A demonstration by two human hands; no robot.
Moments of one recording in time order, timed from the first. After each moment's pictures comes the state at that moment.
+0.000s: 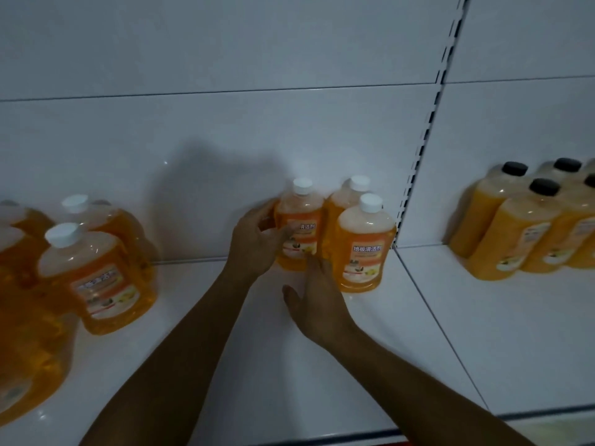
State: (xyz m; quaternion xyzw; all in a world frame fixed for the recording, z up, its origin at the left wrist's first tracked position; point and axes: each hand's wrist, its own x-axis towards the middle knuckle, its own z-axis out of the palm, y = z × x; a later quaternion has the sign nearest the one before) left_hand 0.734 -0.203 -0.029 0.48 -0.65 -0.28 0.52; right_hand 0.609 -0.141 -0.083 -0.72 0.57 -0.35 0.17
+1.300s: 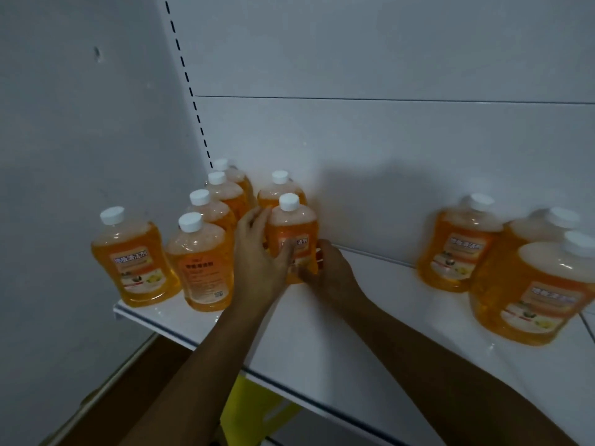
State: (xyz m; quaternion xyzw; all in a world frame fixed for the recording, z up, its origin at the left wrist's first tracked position) left_hand 0.889 -0.072 -0.033 0.68 -0.49 0.06 0.55; right_hand 0.772 -0.154 -0.066 -0.78 0.33 -0.33 0.43
